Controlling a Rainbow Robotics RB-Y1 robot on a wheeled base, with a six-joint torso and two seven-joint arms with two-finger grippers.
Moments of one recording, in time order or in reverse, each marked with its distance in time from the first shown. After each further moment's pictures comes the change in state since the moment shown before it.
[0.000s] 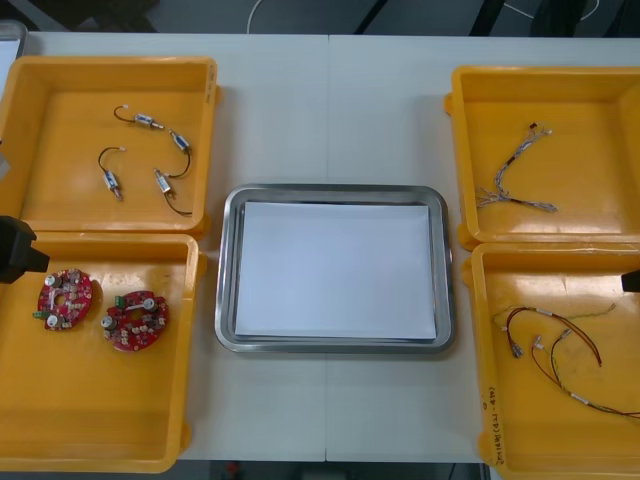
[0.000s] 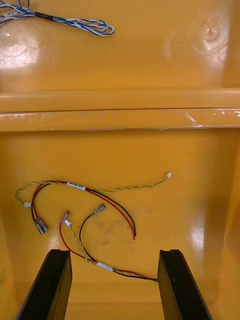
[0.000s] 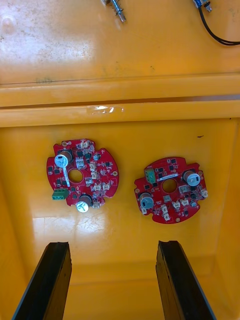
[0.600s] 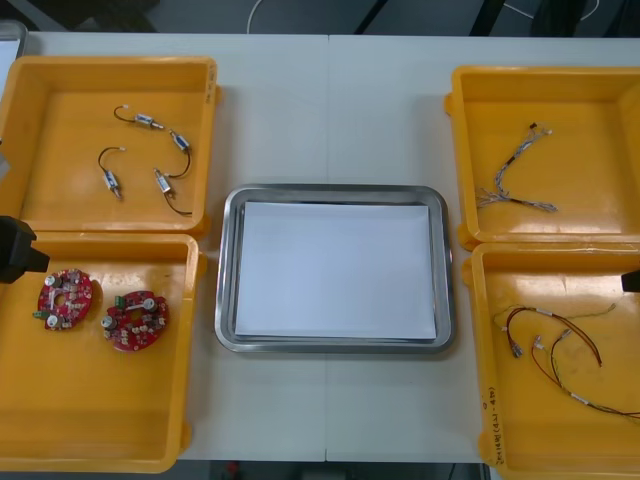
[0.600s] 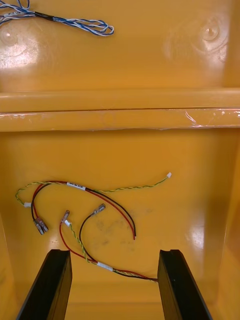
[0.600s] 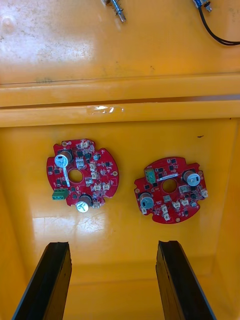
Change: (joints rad) right arm 0.000 0.000 0.000 0.000 0.000 0.000 0.000; left arm 0.000 0.000 0.000 0.000 0.000 0.000 0.000
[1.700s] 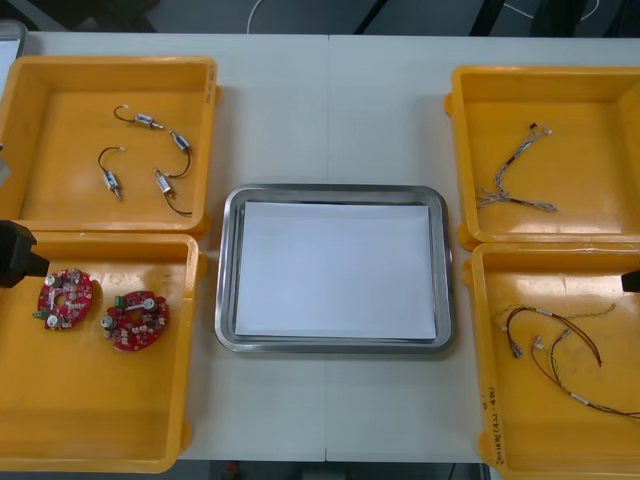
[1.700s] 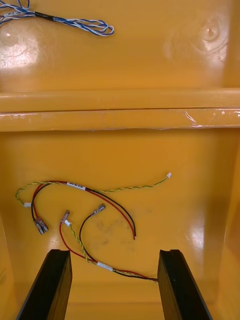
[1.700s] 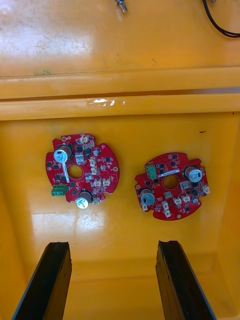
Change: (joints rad) right arm 0.000 0.000 0.000 0.000 0.000 0.000 0.000; left arm 0.012 0.000 0.000 0.000 0.003 0.000 0.000
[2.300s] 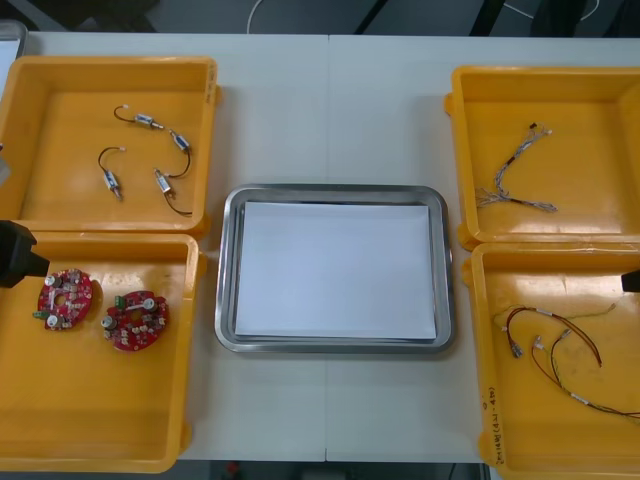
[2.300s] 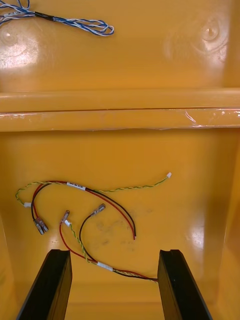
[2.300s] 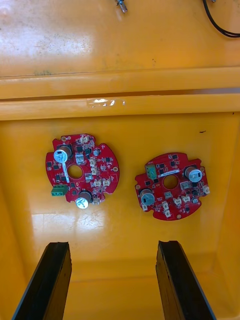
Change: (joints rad) right arm 0.000 0.000 0.000 0.000 0.000 0.000 0.000; left arm 0.000 0.000 0.000 0.000 0.000 0.000 0.000
